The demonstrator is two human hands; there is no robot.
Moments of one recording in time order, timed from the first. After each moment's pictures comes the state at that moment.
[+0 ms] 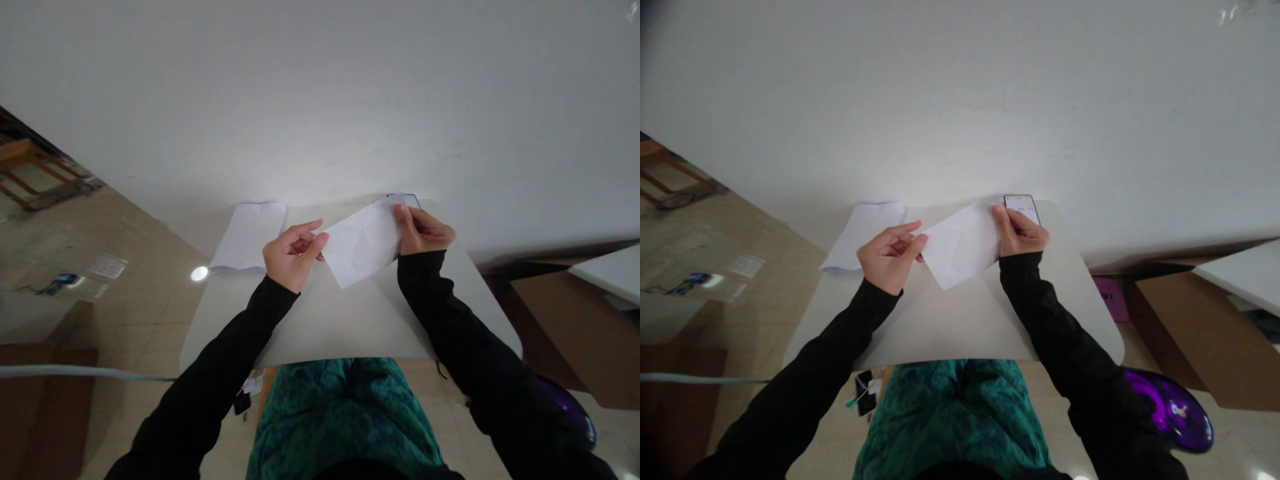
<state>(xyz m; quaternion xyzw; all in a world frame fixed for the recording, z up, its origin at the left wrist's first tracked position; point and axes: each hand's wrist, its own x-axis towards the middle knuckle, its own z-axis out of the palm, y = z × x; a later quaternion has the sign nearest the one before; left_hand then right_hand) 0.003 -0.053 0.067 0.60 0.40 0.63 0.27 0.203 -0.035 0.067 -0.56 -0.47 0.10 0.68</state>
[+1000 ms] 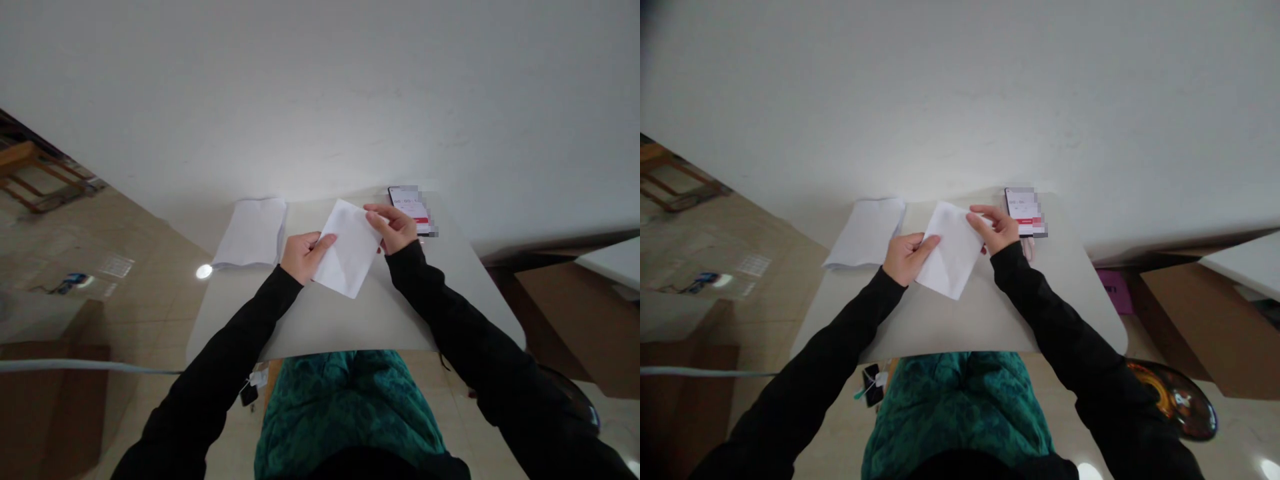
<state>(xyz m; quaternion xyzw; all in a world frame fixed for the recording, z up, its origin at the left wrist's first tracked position) -0.003 -0.044 0.055 0.69 0.49 0.40 0.35 0.184 -0.027 0.047 -0.46 -0.46 0.45 0.61</state>
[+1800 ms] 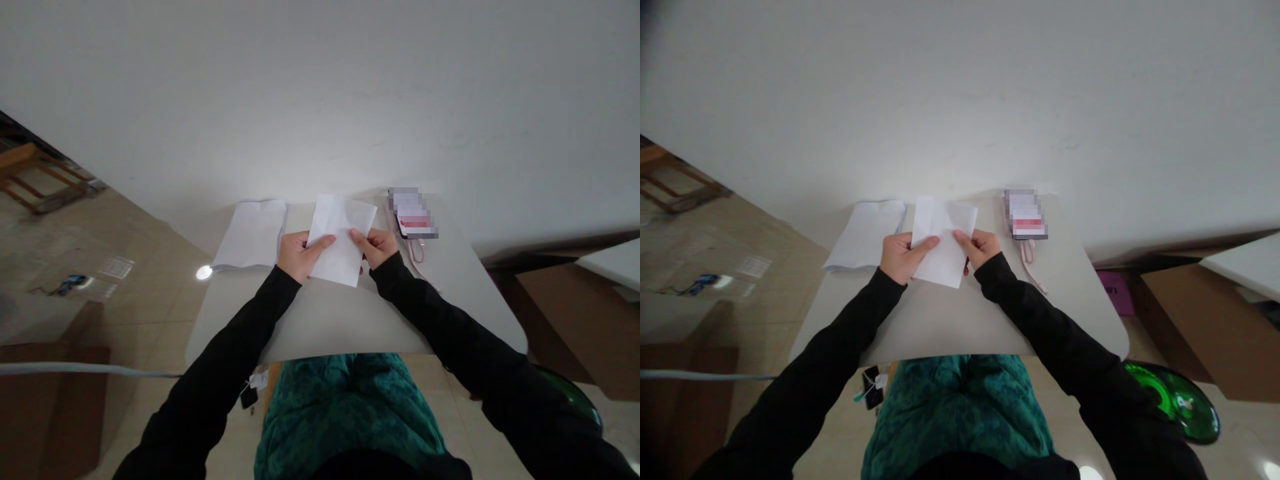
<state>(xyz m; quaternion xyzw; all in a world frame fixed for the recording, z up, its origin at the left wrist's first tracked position) -0.003 -0.040 0.052 0.60 0.54 0.46 0.37 0.167 -0.037 0.029 -0.41 -0.52 0.52 0.55</state>
